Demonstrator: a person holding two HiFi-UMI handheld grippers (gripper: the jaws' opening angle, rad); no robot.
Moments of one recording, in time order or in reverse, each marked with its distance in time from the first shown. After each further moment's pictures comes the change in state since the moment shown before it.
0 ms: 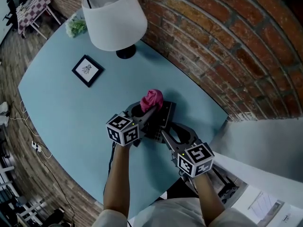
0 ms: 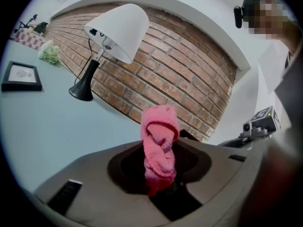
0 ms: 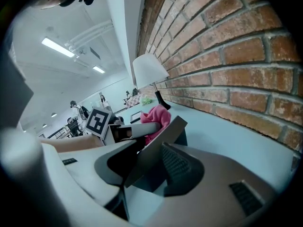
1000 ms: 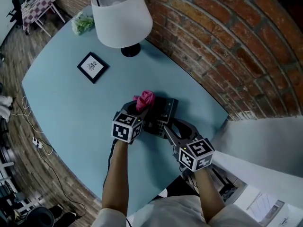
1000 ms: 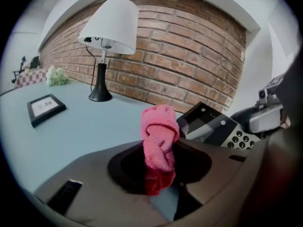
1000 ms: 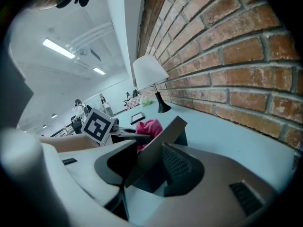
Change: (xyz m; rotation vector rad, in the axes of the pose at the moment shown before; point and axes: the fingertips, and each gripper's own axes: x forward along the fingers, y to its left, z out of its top) left arm -0.029 0.039 -0.030 0.175 0.246 0.273; right arm 0.000 0.001 0.000 0.002 -0.019 0.004
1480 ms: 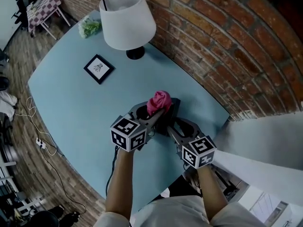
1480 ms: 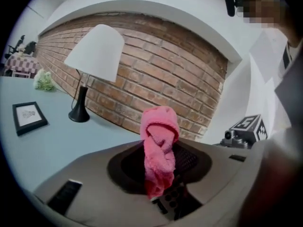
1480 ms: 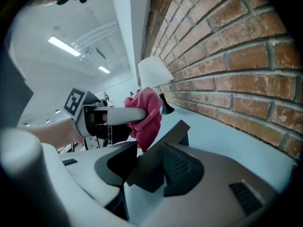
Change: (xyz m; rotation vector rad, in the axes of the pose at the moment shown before) left arm -0.050 -0.075 0.075 -0.042 -0.230 -0.214; right arm -0.007 0.005 0.003 -0.048 0.005 0.027
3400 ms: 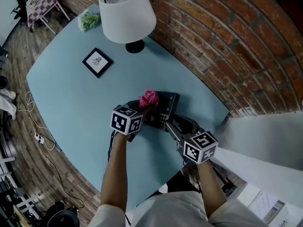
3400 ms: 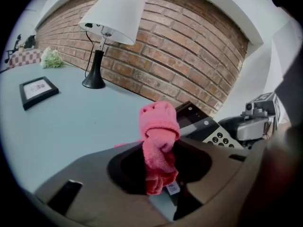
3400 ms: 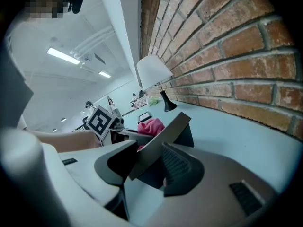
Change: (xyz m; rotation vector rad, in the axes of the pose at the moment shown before) left arm 0.006 0.060 -0.089 -0.066 0.308 0.094; right arm 0.000 0.002 -0.008 0.072 -0.006 0.082
